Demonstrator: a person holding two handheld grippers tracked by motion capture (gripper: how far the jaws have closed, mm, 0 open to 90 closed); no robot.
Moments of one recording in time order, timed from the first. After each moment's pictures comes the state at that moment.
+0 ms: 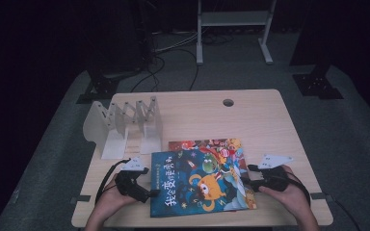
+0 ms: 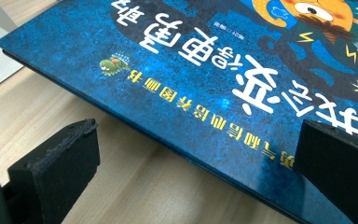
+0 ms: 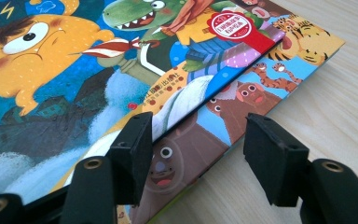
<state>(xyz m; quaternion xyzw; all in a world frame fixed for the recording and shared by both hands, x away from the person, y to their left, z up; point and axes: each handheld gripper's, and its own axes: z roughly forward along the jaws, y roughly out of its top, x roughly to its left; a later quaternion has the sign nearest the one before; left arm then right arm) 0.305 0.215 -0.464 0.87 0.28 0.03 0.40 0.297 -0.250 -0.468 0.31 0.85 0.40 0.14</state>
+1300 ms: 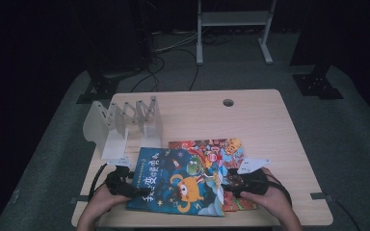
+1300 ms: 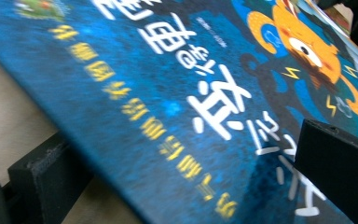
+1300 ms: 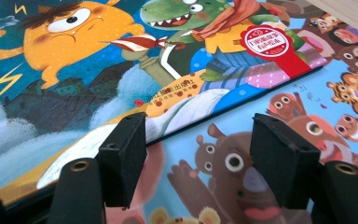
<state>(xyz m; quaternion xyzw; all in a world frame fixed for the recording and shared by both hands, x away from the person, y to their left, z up) 0.314 0.251 -0.480 0.84 0.35 -0.07 0.42 0.293 -0.193 -0.469 0.25 0.87 0.41 0.10</state>
